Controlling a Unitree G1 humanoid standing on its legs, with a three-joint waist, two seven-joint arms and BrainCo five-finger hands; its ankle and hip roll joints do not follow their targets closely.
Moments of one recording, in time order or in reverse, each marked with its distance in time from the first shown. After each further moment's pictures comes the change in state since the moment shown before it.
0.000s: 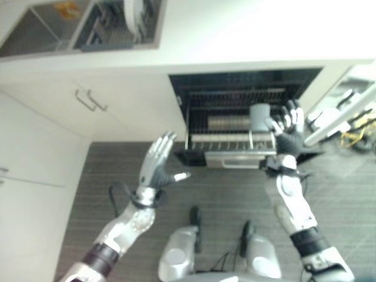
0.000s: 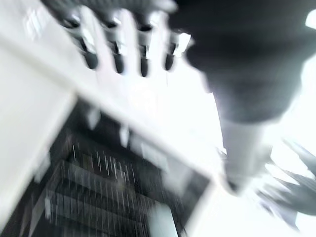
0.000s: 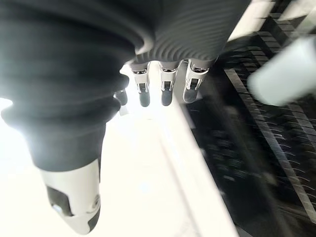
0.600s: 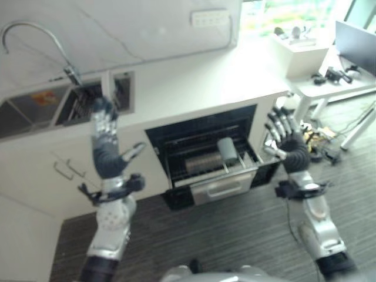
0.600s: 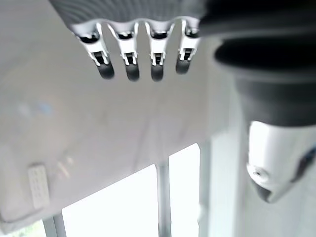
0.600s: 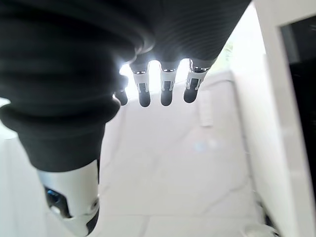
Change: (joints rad) left arm 0.156 -0.233 0.310 -0.302 -0.942 -0.261 -0.497; right arm 0.171 -0.112 -0.050 -0.162 0.057 0.019 0.529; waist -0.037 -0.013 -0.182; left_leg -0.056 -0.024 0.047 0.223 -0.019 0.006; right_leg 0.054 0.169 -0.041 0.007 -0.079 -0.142
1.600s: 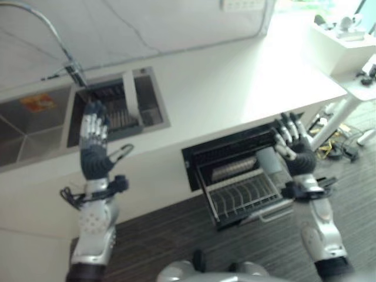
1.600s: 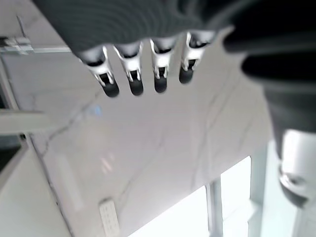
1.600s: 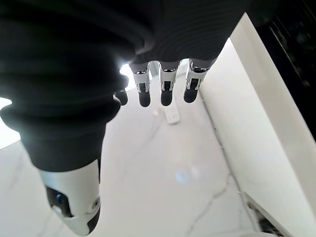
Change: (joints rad) left arm 0.023 0.119 0.075 -0.012 0.044 0.099 -0.118; right arm 0.003 0.039 -0.105 -0.001 0.142 0.075 0.071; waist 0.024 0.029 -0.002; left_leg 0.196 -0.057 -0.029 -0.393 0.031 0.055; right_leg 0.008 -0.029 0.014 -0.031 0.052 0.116
